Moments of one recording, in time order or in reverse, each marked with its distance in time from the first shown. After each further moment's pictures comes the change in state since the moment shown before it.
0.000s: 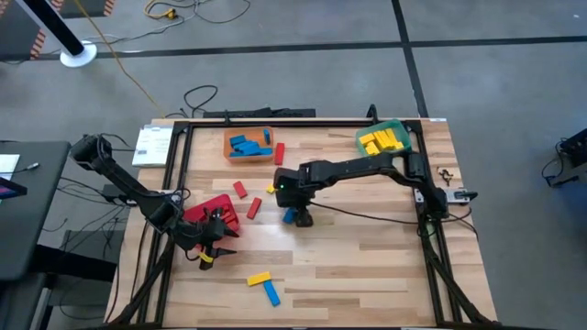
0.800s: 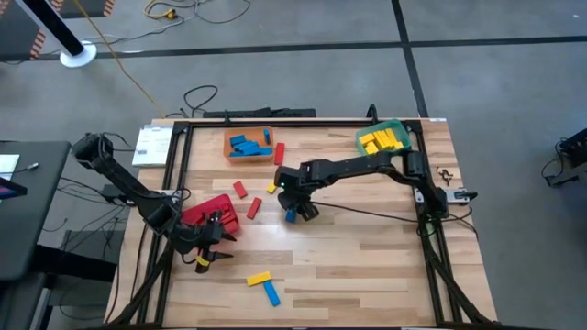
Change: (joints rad) left arm -0.046 0.000 0.001 -0.013 0.002 -0.010; right arm -0.008 0.009 -0.034 0.050 0.237 -0.457
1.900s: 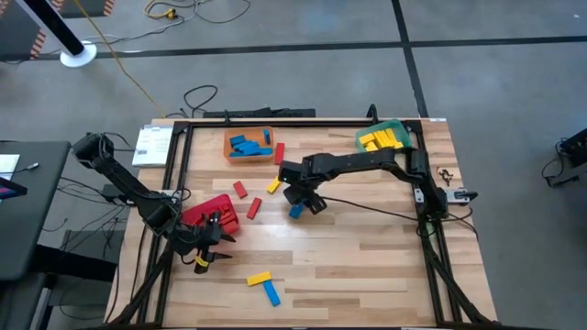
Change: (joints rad) left arm -0.017 0.000 0.000 -0.022 -0.001 -0.018; right arm -0.035 -0.036 0.027 -0.156 0.010 -0.052
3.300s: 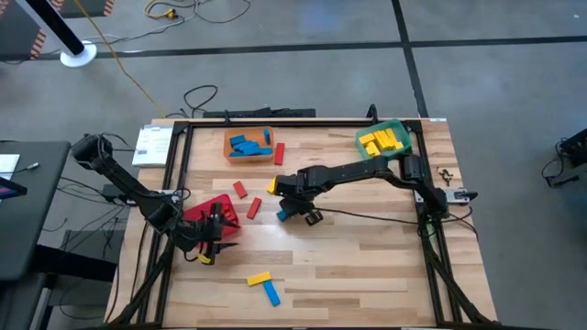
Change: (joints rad) left arm 0.044 0.000 0.000 0.009 -0.162 0.218; right arm 0.069 0.057 0.012 0.032 0.030 0.092
